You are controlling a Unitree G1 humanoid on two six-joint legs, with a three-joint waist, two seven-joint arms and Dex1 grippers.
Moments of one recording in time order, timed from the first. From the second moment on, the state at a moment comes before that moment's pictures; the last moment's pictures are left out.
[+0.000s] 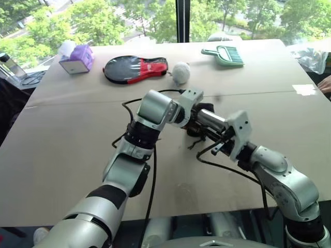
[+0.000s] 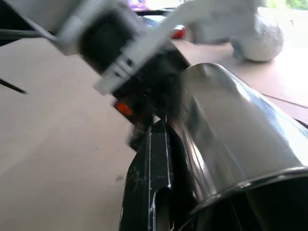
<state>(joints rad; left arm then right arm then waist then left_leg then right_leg) -1.05 0.16 -0.22 0.19 -0.16 1.48 -0.65 -0.12 -0.34 0.15 -0.60 0.40 0.76 0.32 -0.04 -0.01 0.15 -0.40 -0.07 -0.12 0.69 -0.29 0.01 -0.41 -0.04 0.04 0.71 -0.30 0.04</state>
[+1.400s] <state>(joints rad) -1.03 0.28 -0.12 0.06 -0.40 1.59 -0.53 -0.34 0.01 0.09 0.00 0.41 0.49 0.38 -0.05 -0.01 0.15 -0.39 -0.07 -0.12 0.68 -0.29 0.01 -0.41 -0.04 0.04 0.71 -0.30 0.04</state>
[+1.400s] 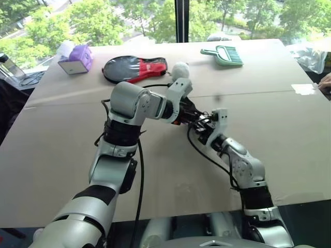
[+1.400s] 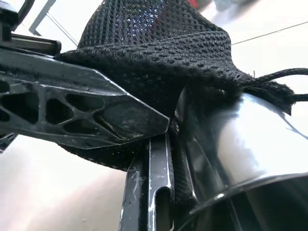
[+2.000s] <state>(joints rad) -1.02 0.30 -0.12 0.10 -0.40 1.54 -0.53 -0.29 -0.12 0.16 -0.18 0.26 0.58 0.36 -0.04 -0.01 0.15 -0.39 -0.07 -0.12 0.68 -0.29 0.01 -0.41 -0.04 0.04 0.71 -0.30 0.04</state>
